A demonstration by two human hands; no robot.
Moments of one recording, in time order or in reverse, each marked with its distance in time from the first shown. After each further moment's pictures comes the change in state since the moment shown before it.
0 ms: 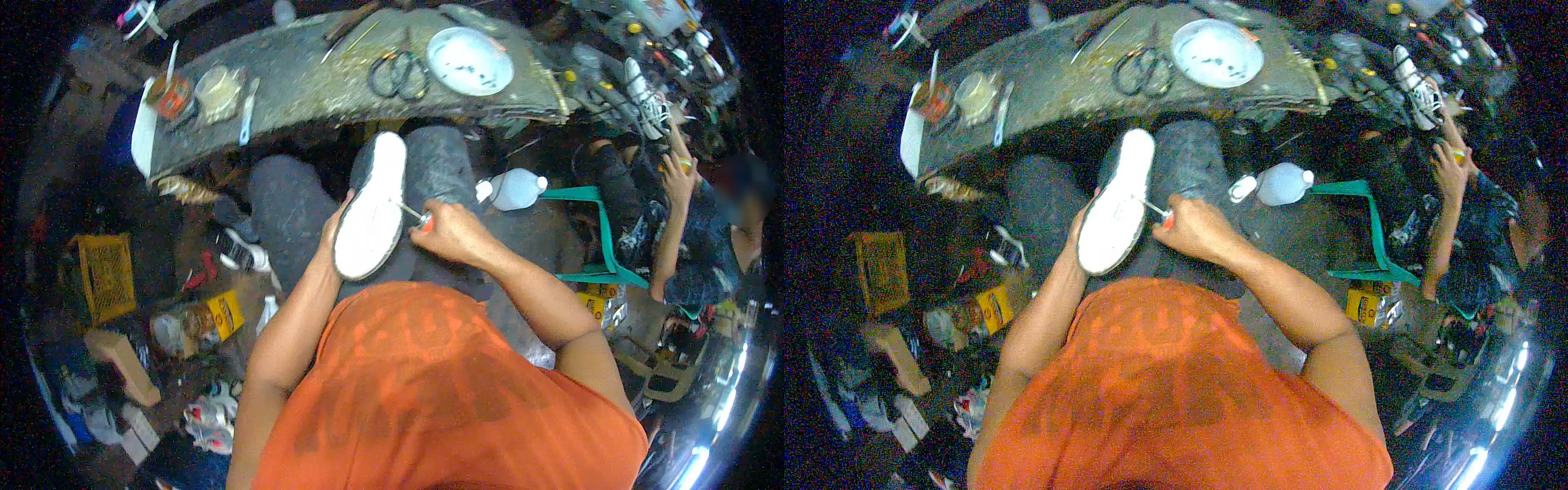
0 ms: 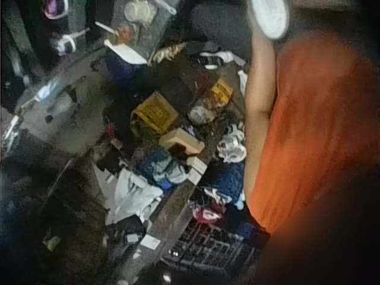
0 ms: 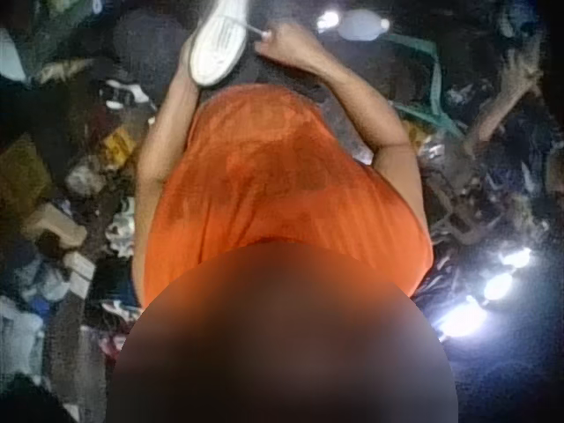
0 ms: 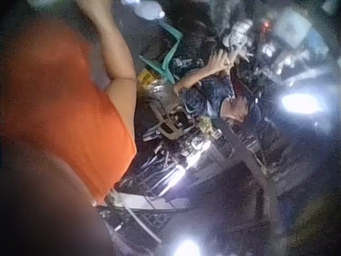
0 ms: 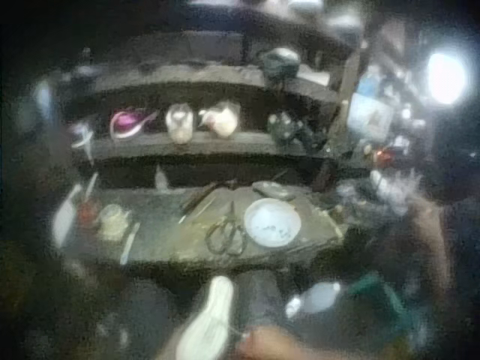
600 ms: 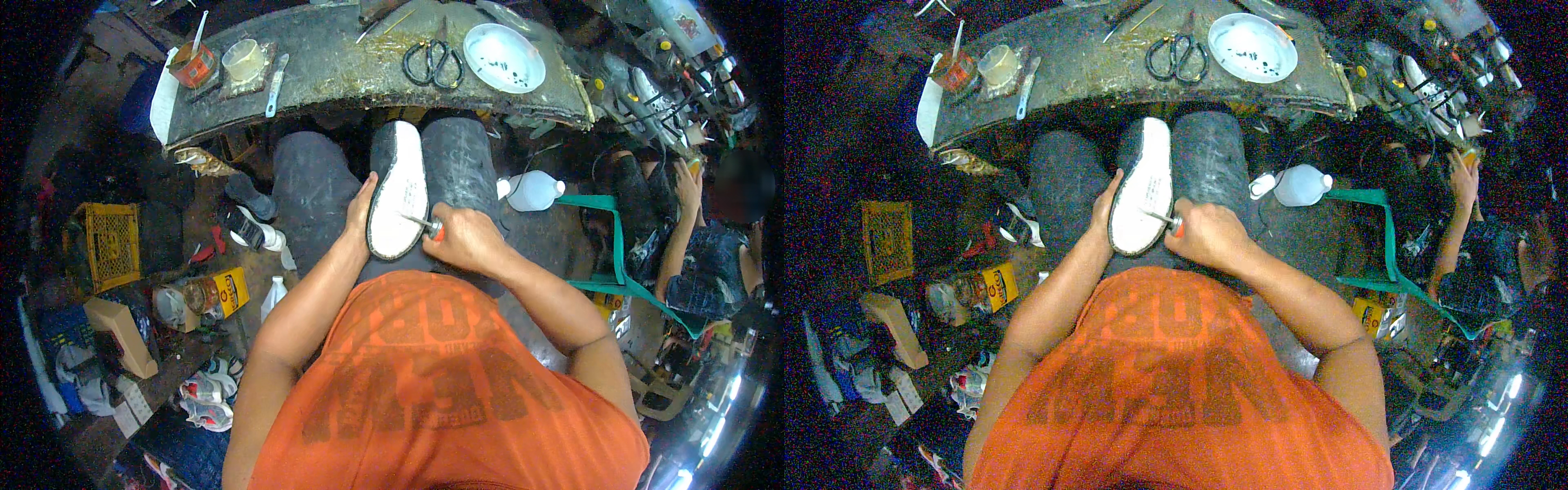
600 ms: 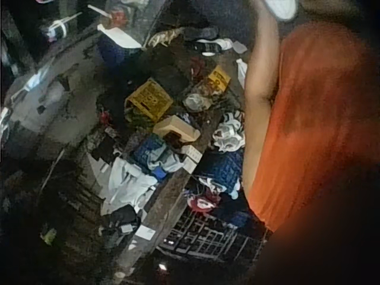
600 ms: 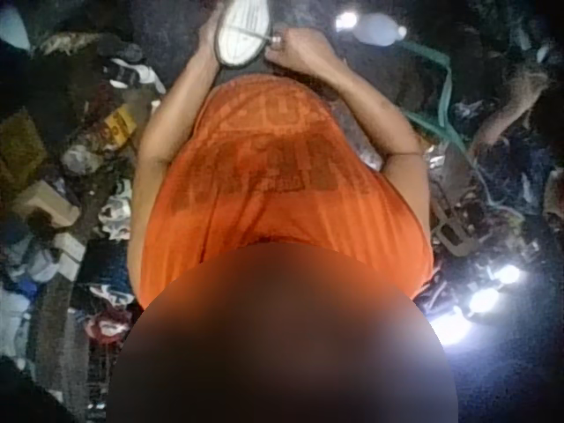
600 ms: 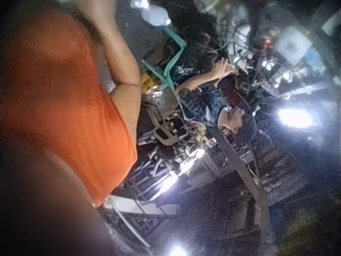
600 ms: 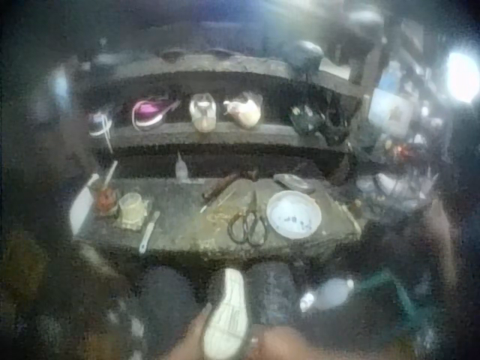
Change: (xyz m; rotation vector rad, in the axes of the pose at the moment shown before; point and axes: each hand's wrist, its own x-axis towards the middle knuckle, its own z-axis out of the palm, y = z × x) left_hand 0.012 -0.009 0.012 0.065 0.204 0.179; right_hand -0.012 -0.013 0.011 -0.128 -0.082 -0.140
